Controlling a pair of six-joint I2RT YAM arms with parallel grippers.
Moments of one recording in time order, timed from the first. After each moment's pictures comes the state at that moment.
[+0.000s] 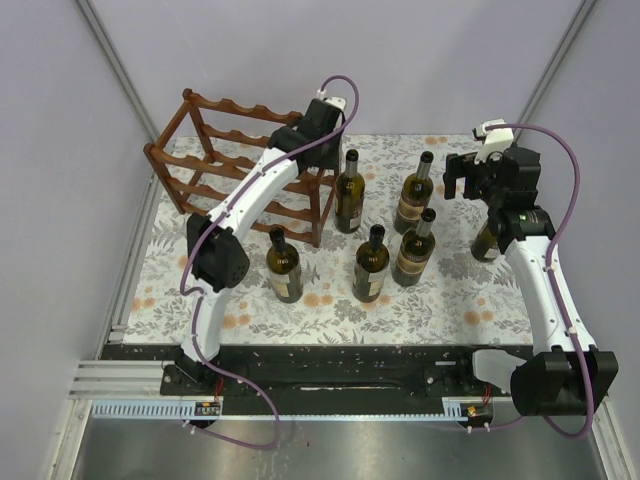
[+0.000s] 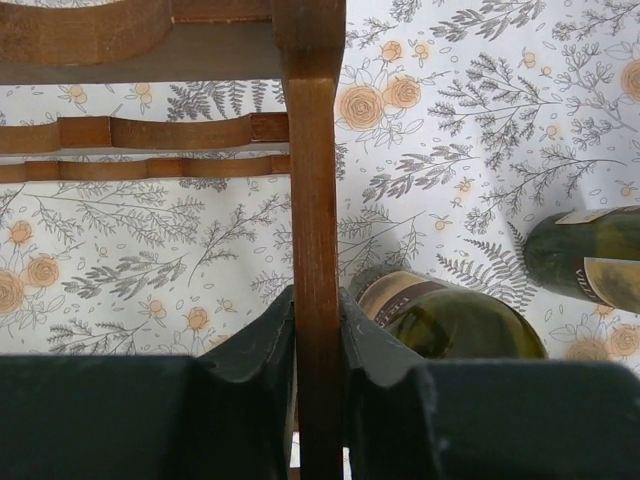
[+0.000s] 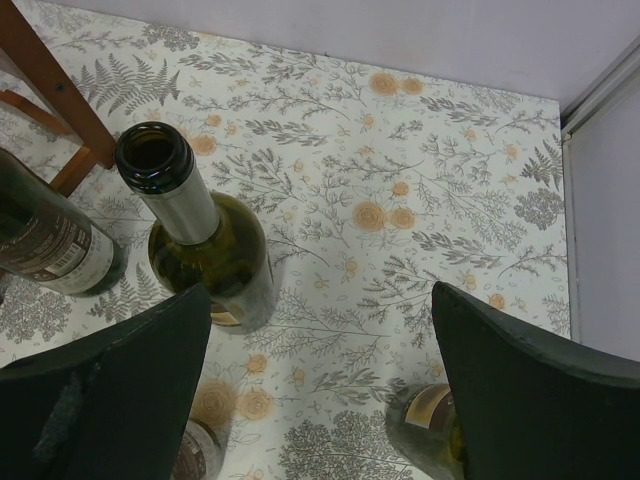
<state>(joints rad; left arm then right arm) -0.58 2.18 2.28 -0.82 -0.18 -0.23 0.01 1.17 1.14 -0.28 -0.13 -0.13</state>
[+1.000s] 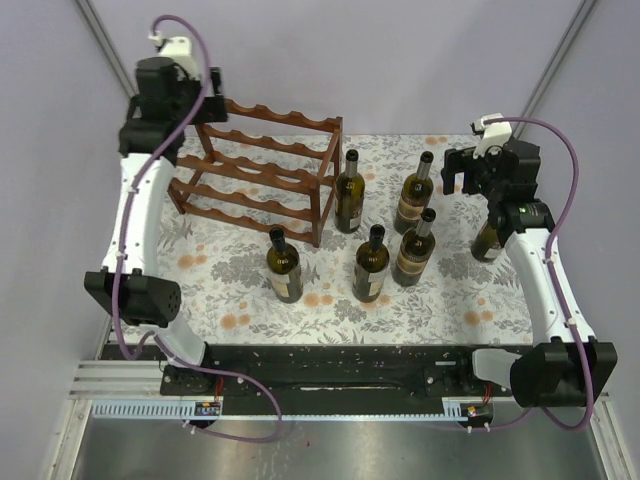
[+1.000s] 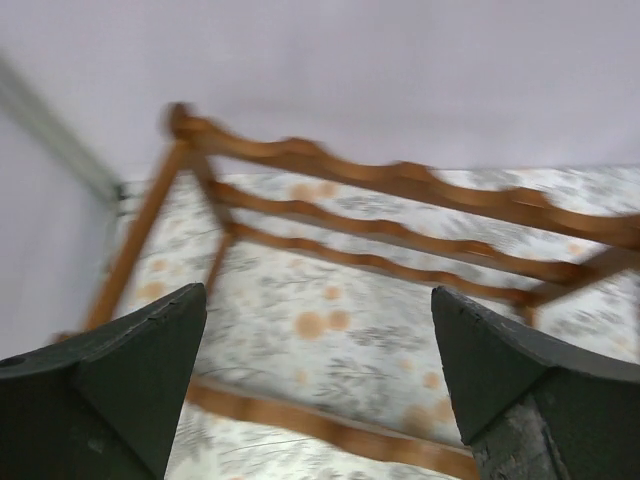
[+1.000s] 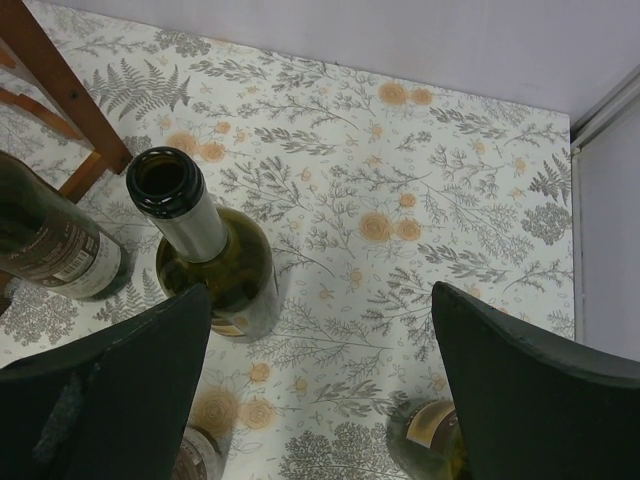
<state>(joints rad) -0.16 1.68 2.03 -0.65 -0.05 -0.05 0.01 1.21 1.18 -0.29 -0.15 -0.14</state>
